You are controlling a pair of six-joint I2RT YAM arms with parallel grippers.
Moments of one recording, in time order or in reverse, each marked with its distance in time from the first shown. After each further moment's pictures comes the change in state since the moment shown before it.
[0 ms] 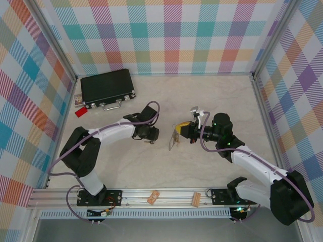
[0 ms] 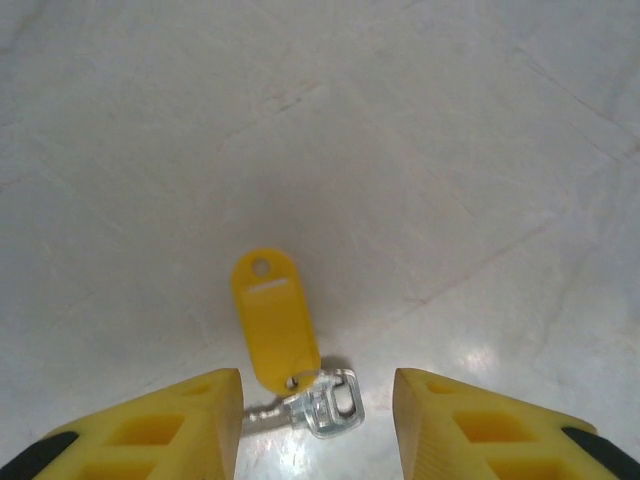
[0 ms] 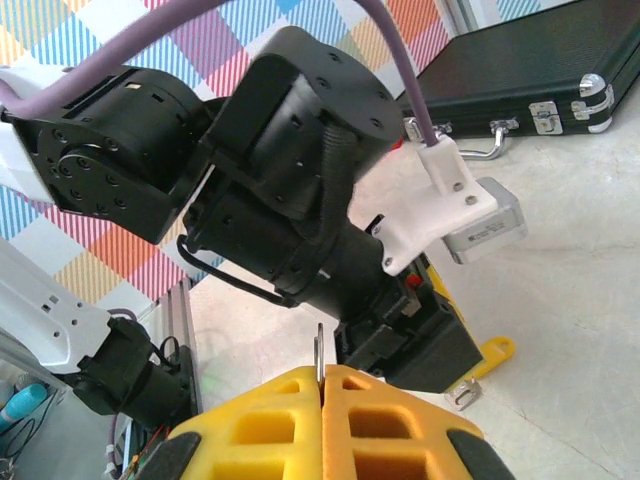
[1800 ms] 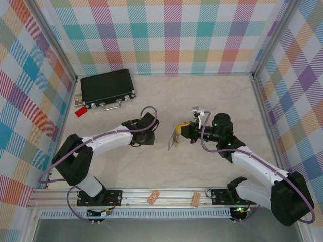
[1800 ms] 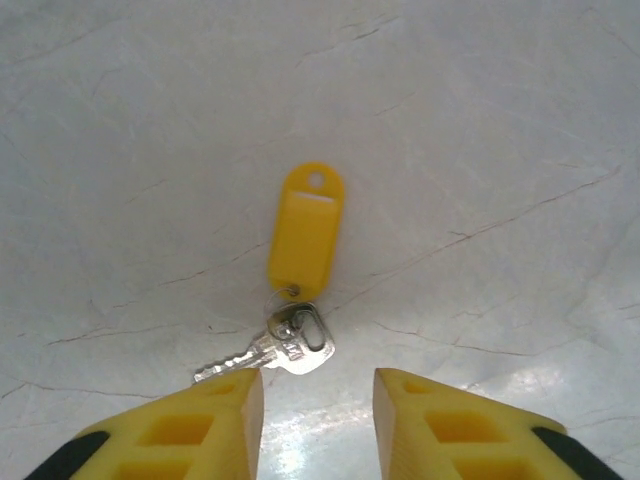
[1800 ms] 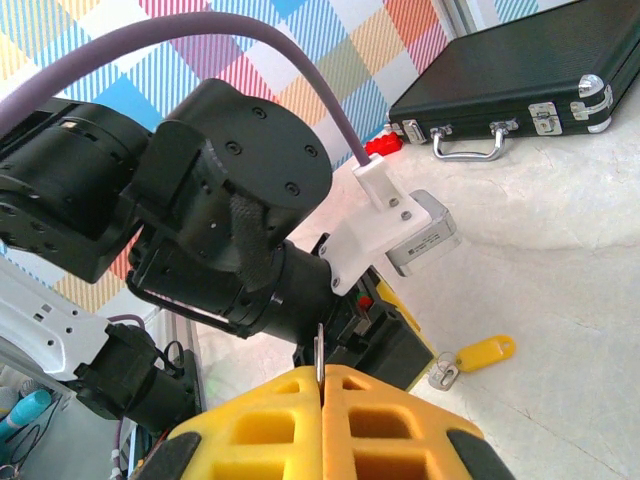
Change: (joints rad) left arm -0.050 -0.130 -0.116 -0.021 -0.119 -0.171; right arm 0.000 -0.011 -0.004 0.001 0.003 0.019
